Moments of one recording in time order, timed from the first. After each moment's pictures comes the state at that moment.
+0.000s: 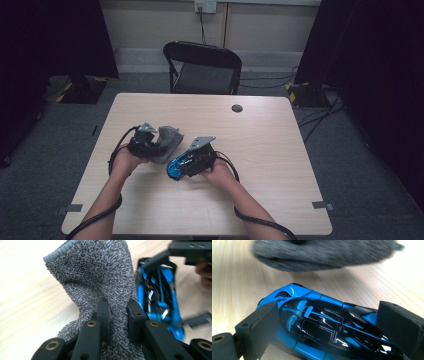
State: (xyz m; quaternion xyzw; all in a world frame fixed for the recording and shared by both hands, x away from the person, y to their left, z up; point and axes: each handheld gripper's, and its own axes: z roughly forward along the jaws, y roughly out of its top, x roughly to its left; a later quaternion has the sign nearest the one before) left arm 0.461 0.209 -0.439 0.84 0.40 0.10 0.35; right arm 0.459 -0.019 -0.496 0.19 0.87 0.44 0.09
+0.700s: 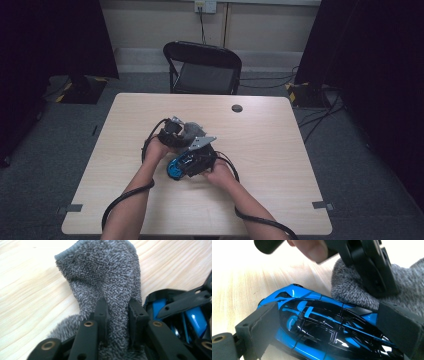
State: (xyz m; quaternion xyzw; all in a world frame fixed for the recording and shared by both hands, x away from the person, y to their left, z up) left arm 0.513 0.141 -0.470 0.85 0.39 0.10 0.34; right arm 0.459 -0.021 -0.497 0.19 0.87 0.45 0.09
